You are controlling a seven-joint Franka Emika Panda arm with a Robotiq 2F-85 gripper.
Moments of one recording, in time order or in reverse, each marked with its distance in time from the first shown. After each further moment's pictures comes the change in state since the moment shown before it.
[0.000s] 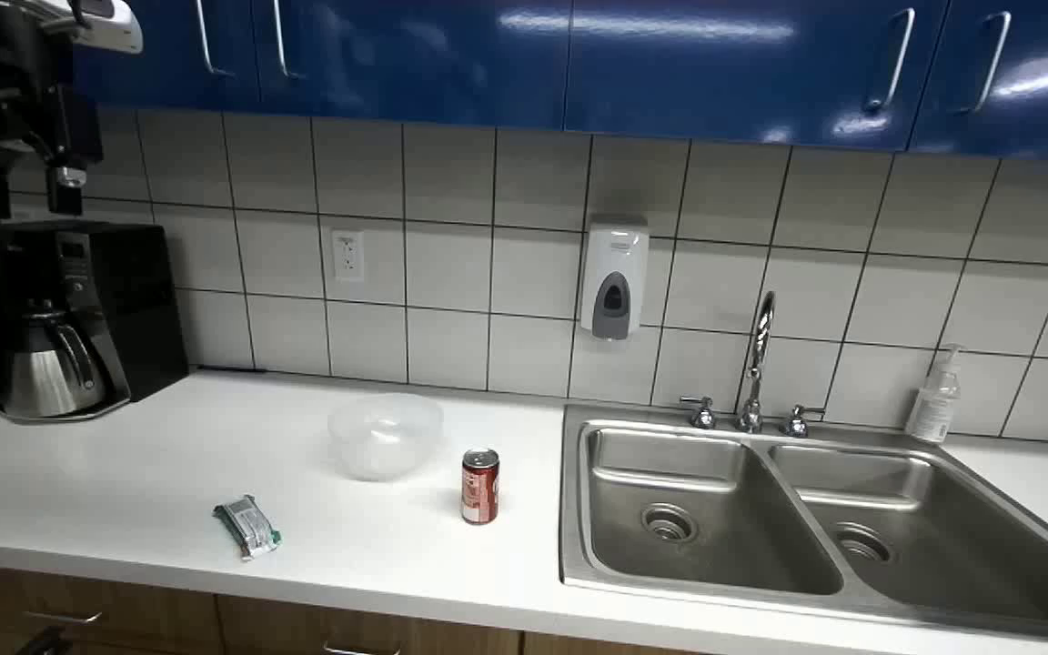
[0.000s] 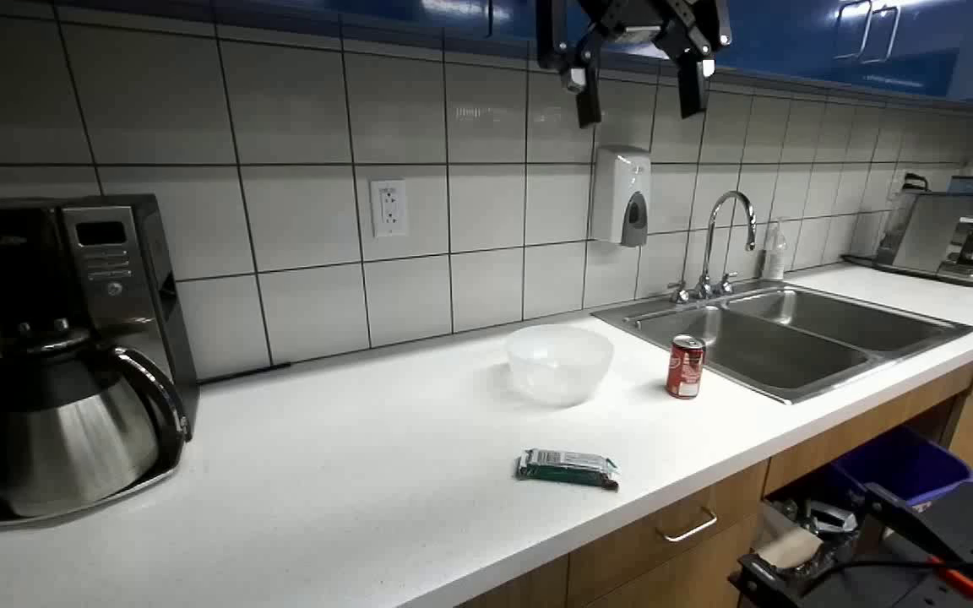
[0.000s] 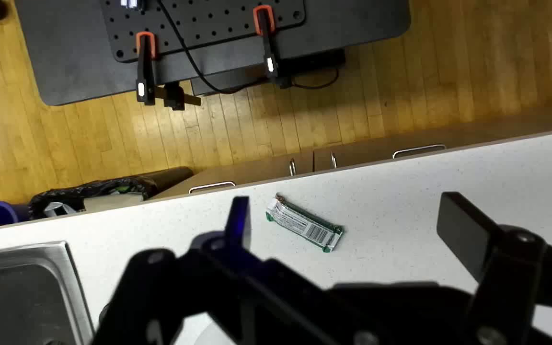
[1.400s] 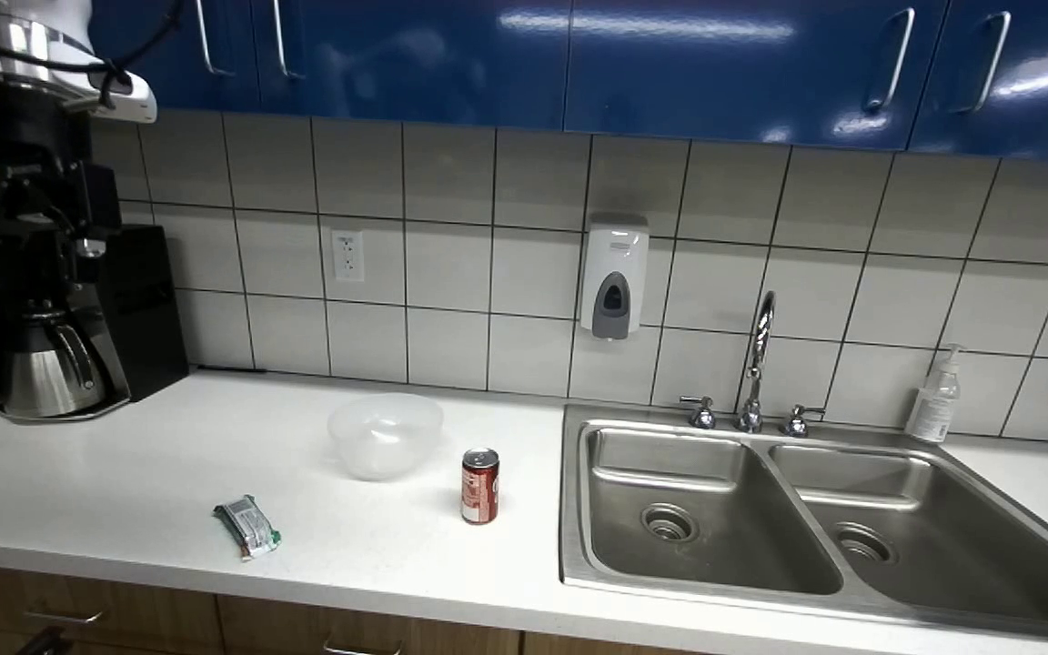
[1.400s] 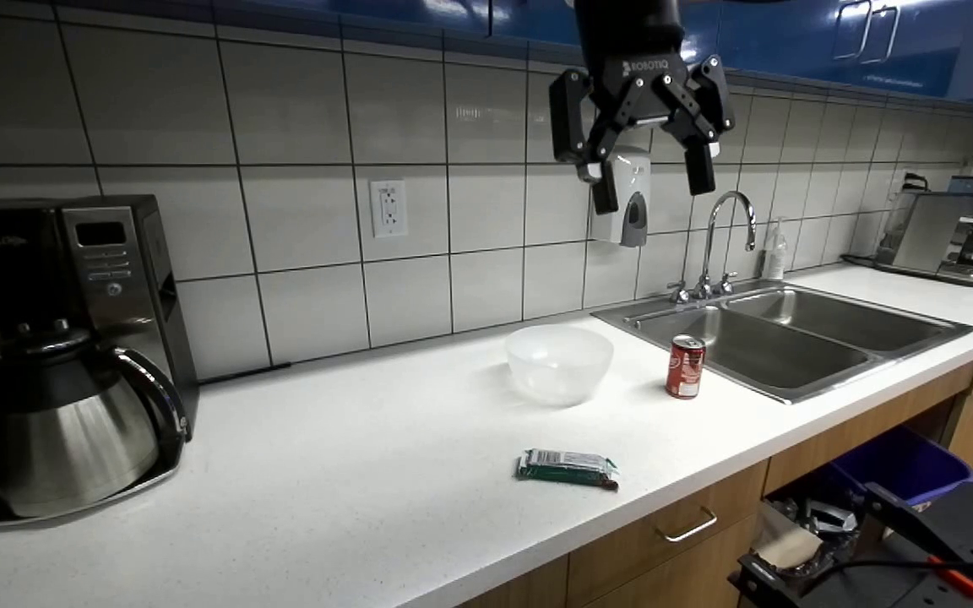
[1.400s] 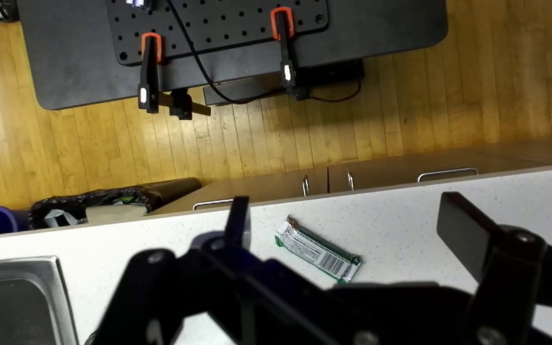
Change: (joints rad) arm 0.013 0.029 0.000 -0.137 -0.026 0.114 -0.026
